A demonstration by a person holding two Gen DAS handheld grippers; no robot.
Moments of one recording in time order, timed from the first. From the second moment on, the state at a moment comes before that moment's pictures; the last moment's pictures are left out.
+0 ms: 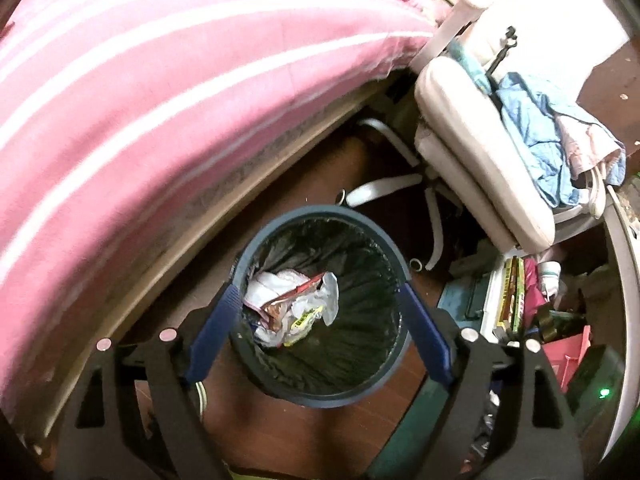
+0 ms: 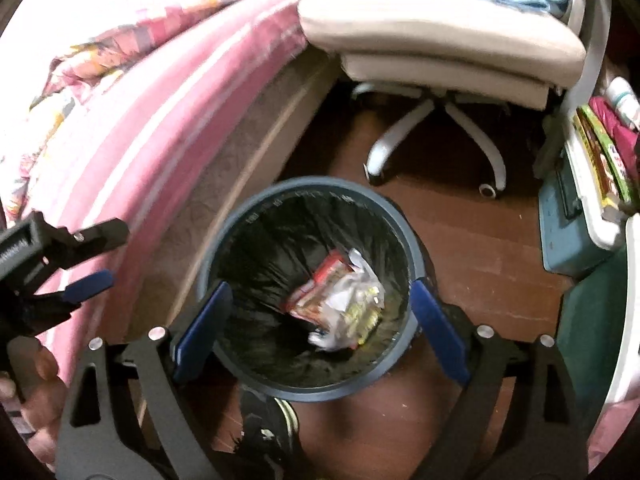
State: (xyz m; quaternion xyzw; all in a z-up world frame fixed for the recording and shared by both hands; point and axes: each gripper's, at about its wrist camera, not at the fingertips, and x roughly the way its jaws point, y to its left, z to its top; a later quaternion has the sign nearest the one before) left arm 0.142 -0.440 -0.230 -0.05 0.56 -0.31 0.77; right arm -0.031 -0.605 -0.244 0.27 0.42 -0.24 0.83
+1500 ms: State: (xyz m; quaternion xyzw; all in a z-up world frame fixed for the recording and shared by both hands) left arm 0.236 0.045 -0.134 -0.17 0.41 -0.01 0.89; right arm 0.203 -0.181 -0.082 0.04 0.30 0.17 0.94
